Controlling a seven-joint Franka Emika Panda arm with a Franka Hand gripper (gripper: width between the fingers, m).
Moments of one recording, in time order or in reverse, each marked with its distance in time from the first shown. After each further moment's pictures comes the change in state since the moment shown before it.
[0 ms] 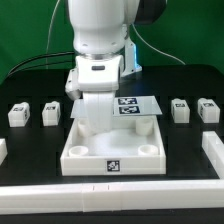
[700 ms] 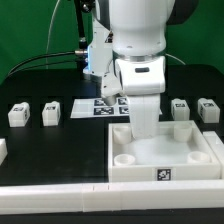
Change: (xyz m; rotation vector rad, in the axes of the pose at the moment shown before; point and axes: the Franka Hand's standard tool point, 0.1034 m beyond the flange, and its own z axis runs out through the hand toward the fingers) arm 0.058 0.026 -0.004 -0.031 0.021 -0.035
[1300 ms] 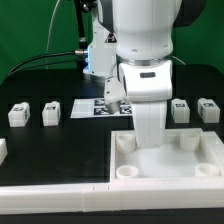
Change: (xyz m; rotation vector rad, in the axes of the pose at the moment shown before) arm 0.002 0.030 -0.005 -0.005 0.003 0.025
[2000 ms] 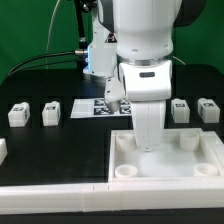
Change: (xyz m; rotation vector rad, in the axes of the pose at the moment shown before) arm 0.001 -0.003 0.001 -0.003 0.001 0.013
